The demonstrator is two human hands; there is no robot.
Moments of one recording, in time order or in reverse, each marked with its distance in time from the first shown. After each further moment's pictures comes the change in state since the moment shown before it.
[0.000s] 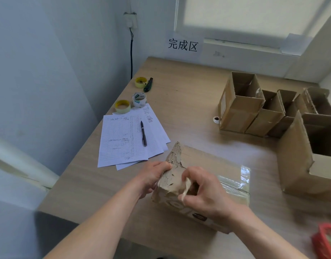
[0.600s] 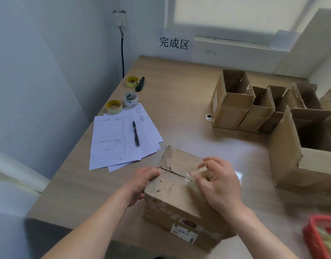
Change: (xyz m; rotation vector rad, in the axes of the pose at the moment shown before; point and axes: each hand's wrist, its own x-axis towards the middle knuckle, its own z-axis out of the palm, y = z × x) left_hand 0.008 -0.025 -0.004 -0.045 -0.067 -0.023; right_hand -0.013 0.025 -0.017 -0.210 0.456 0.238
